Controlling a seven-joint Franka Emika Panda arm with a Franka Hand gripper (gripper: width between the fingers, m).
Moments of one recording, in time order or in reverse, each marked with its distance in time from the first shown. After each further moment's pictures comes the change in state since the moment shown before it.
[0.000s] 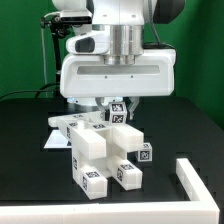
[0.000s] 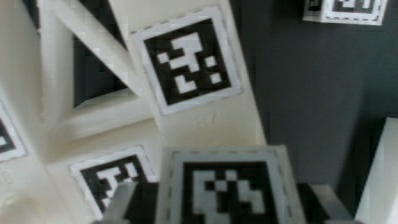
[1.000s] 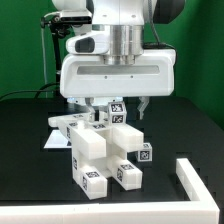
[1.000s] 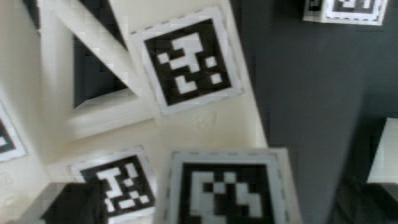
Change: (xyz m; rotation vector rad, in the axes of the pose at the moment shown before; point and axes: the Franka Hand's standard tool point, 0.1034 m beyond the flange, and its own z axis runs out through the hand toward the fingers) arm 0.000 0.000 0.000 0.000 0.000 0.000
